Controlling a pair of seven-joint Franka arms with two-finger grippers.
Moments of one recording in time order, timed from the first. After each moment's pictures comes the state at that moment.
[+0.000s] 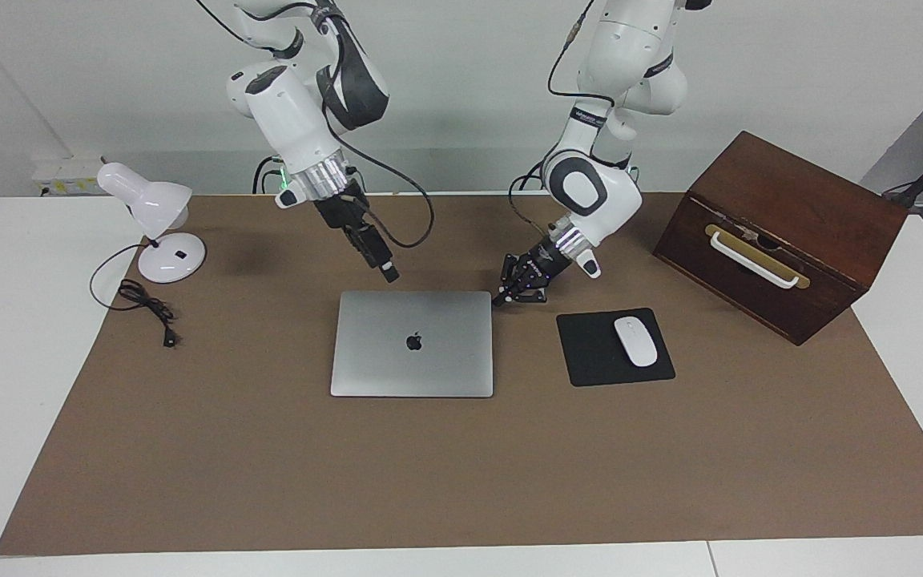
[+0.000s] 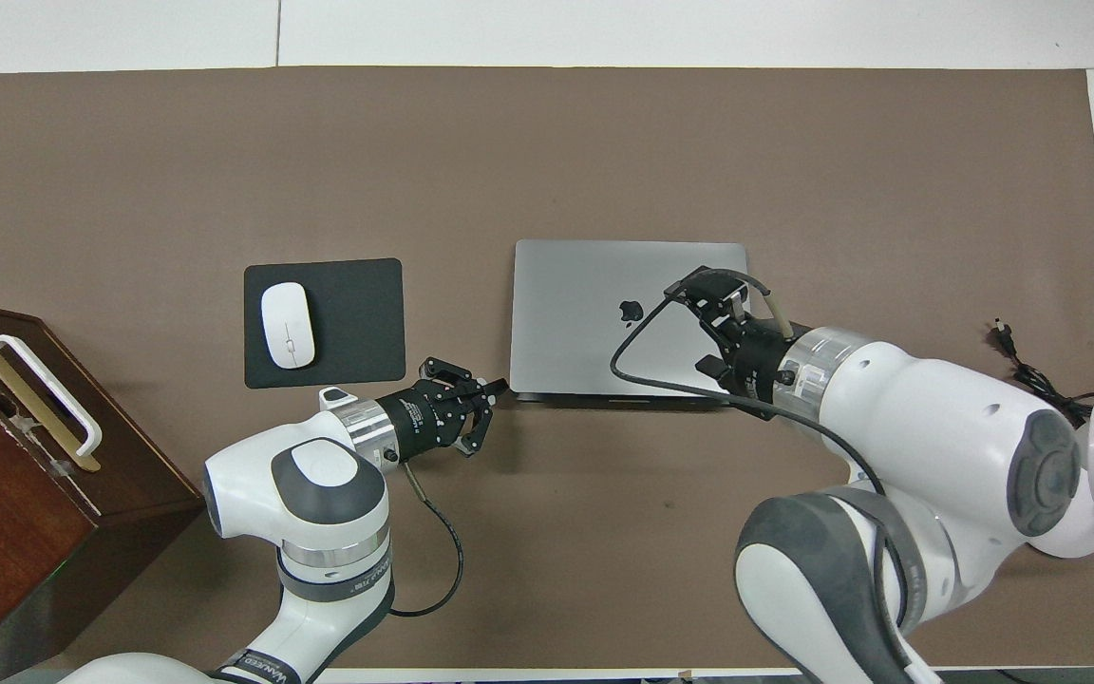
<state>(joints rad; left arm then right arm) -0.50 0.14 -0.10 -2.36 -1.91 2.66 -0.88 0.62 -0.16 -0.19 -2.35 0.46 2.72 1.07</state>
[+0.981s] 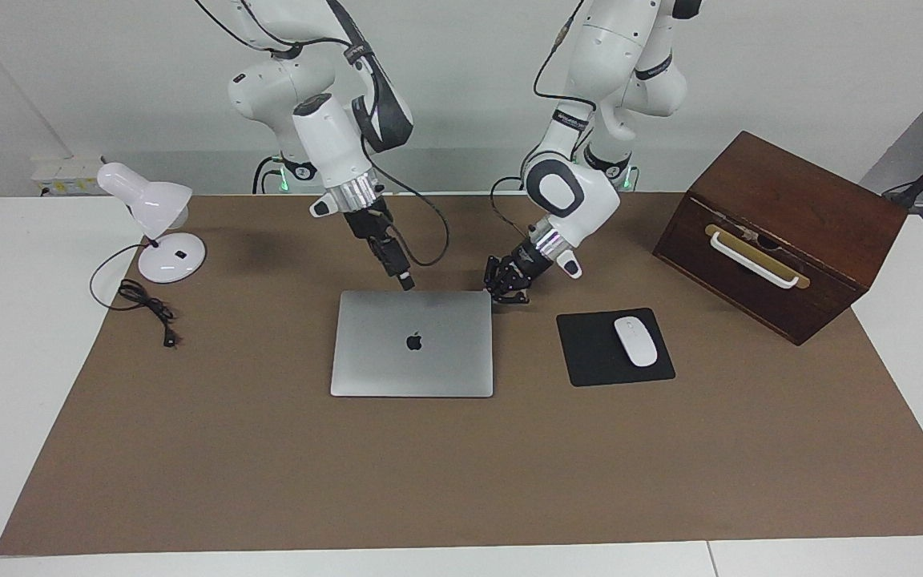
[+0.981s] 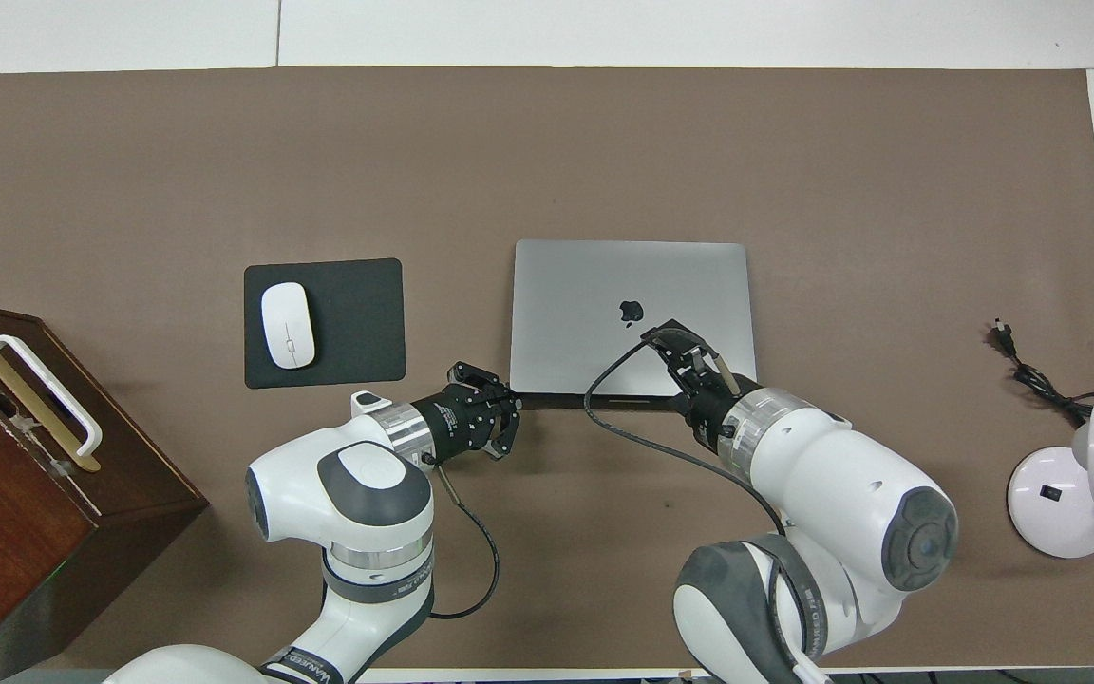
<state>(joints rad) -0.58 0.20 -0.10 -2.30 -1.96 2.74 -0.87 0.70 -0.10 -0.18 -2.52 0.46 2.98 1.14</state>
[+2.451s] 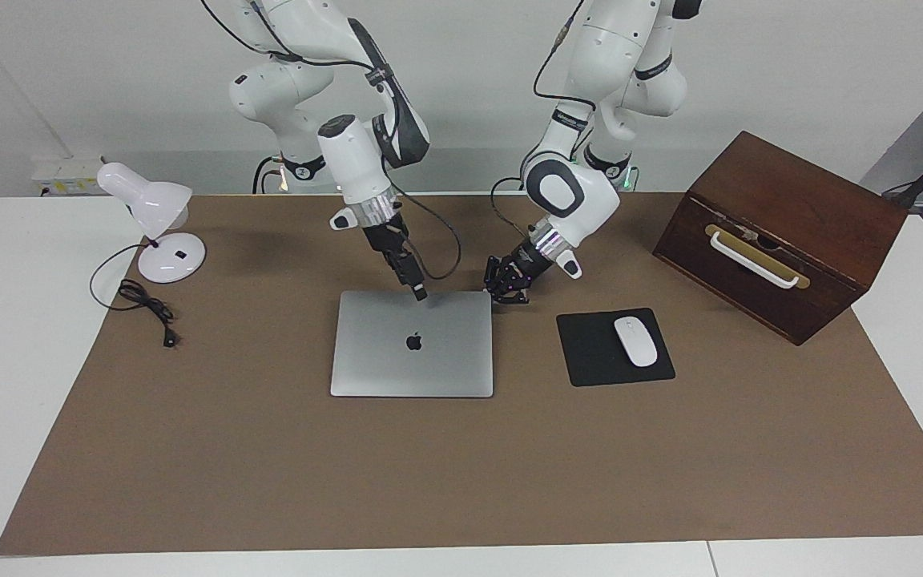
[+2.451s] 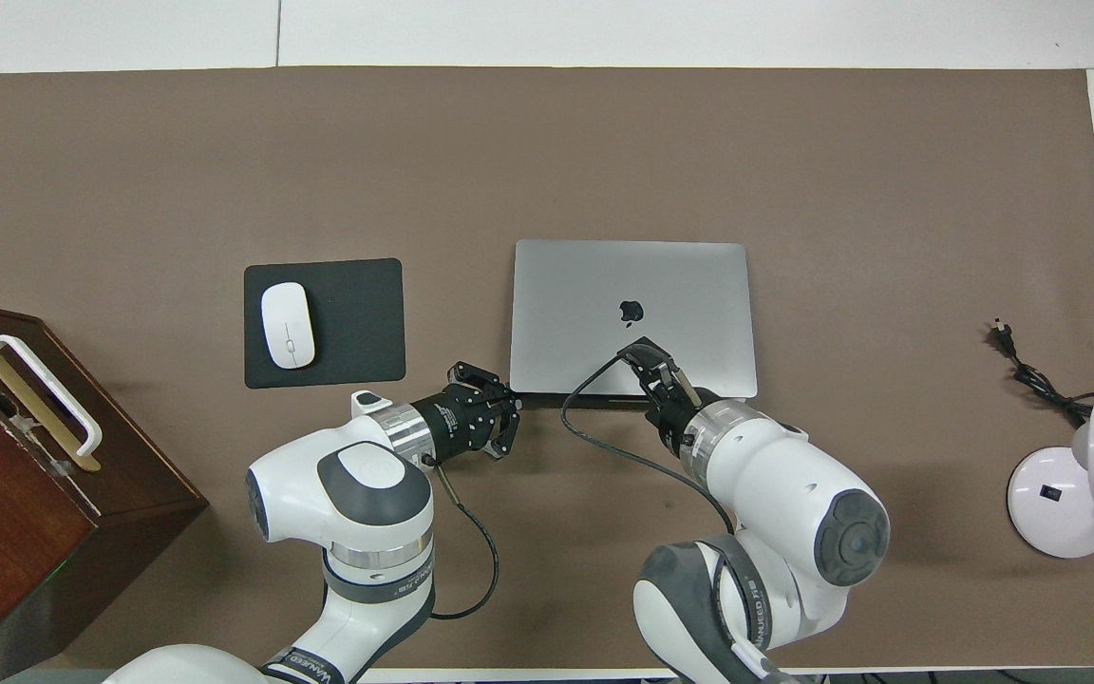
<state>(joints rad) -0.58 0.20 -0.10 -2.30 -1.97 2.74 -0.85 0.77 0.00 -0.19 -2.51 0.53 3.05 1.14</state>
